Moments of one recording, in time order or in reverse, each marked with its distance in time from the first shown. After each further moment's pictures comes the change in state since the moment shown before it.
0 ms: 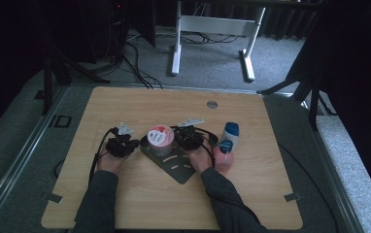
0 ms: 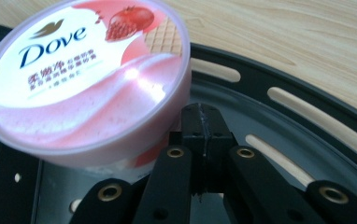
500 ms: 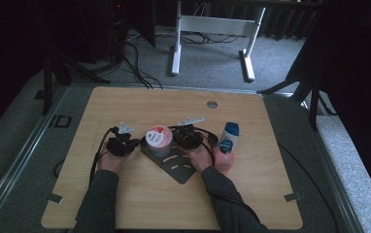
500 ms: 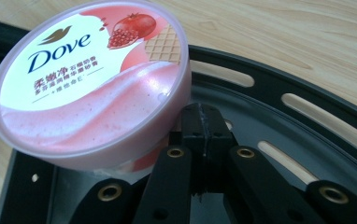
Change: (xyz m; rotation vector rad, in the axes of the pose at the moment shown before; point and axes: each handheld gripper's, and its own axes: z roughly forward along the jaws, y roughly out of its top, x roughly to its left) left arm 0.001 0.002 0.003 -0.004 0.006 -0.019; right arm -0.001 0.002 0.001 0.004 0.064 -0.002
